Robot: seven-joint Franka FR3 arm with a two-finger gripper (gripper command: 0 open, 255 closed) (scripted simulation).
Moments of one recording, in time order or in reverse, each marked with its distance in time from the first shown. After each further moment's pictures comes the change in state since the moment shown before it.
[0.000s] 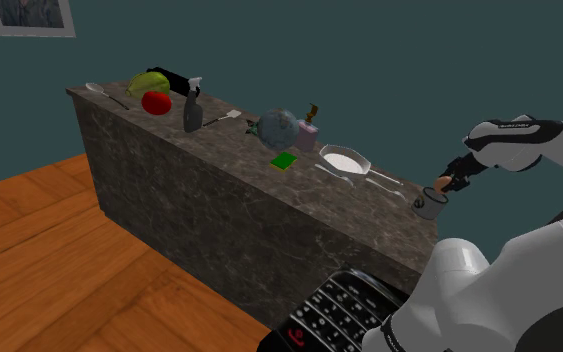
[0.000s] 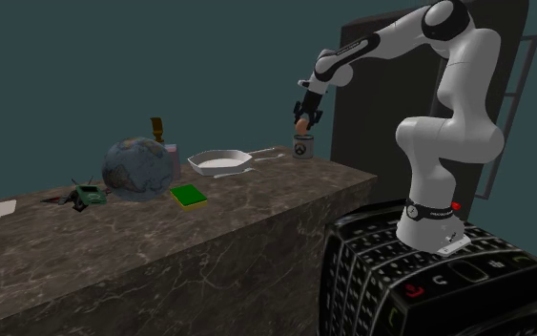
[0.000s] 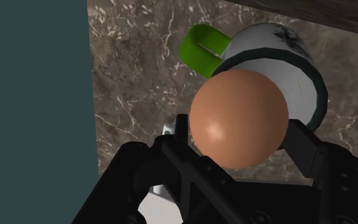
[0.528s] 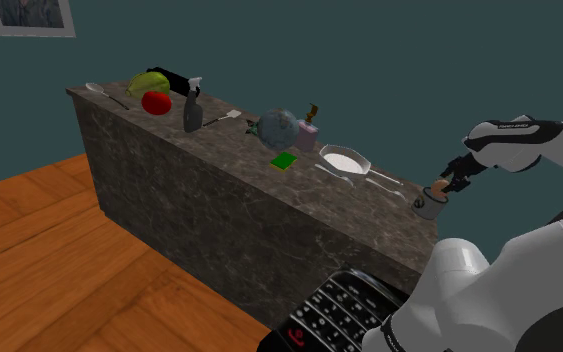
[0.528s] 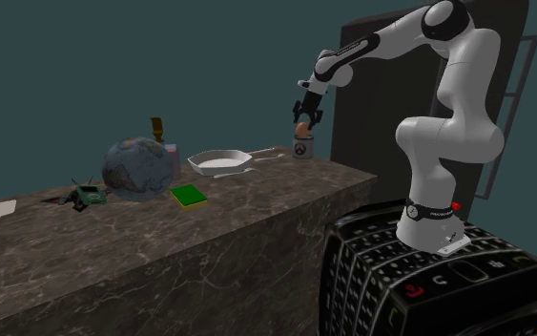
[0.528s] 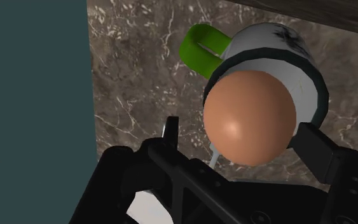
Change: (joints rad) arm 0.005 -0.001 -0.005 -0.002 -0.001 0.004 0.001
